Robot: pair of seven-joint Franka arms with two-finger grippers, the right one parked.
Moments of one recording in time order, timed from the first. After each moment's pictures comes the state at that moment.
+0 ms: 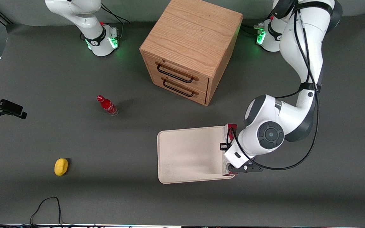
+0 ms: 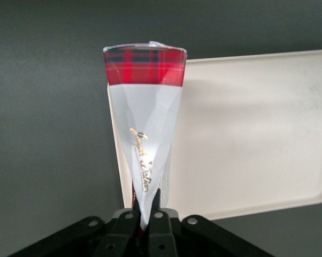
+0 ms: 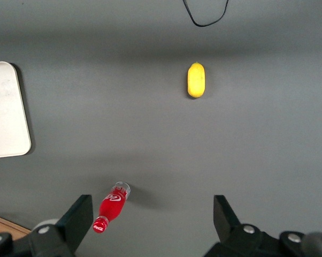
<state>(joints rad) -0.30 0.83 -0.18 -1.05 -0.01 1.86 -0.46</state>
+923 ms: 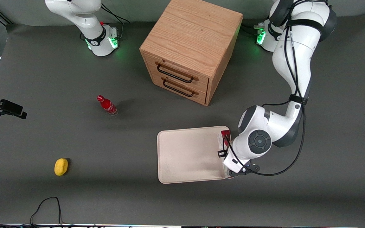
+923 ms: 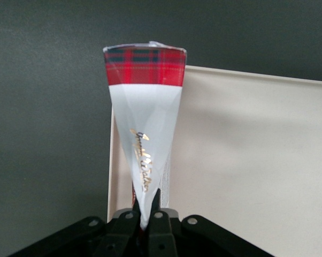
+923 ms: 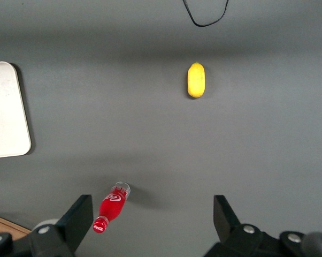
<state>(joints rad) -0.30 0.90 -0.18 -1.13 0.02 2.01 -0.61</state>
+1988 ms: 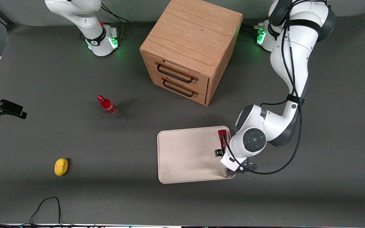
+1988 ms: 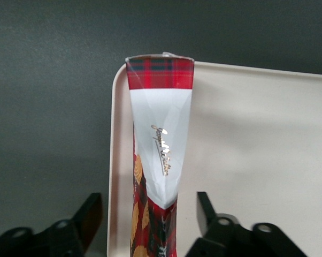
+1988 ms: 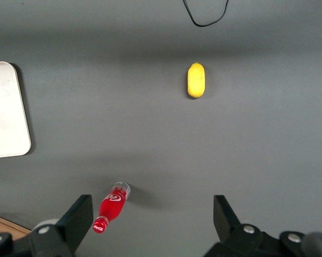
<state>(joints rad) -0.31 0.89 -0.18 -1.14 0.05 2.02 -0.62</state>
